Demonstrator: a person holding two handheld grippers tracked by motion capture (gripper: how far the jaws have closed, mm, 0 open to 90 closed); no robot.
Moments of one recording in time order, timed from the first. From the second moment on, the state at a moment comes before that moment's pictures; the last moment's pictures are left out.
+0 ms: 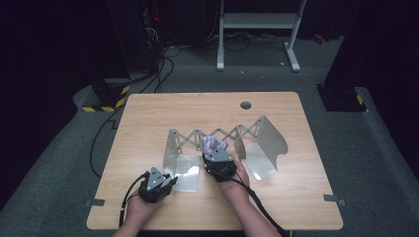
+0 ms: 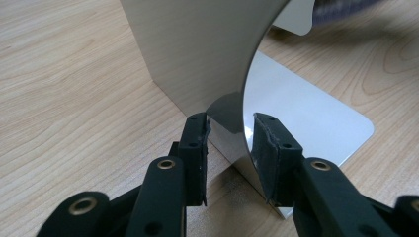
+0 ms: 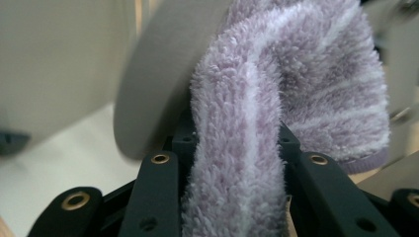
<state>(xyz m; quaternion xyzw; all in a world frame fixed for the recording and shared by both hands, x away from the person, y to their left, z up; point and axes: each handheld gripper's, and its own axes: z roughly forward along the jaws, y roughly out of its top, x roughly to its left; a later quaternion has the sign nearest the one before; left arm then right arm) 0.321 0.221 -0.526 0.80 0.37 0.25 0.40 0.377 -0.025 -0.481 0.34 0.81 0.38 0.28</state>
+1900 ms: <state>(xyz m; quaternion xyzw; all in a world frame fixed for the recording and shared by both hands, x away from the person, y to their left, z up) 0.329 0.166 -0.524 0.83 0.32 0.23 0.40 0.358 -0.166 -0.497 0.46 0.73 0.36 0.35</state>
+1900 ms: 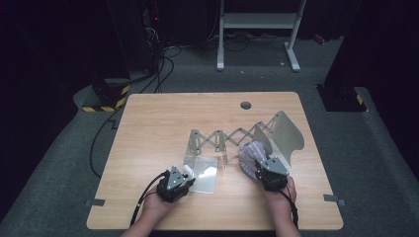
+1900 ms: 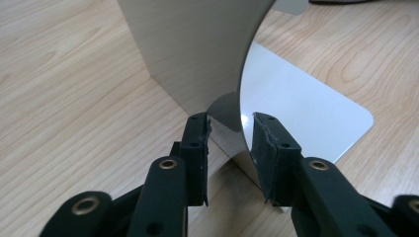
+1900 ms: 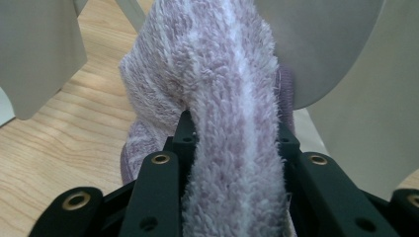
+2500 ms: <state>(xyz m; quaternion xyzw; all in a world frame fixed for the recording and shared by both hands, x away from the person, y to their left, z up) 0.310 0.203 -0.518 0.80 0.34 0.24 0.43 0.331 -0.138 -0.457 0.40 0.72 0.44 0.36</state>
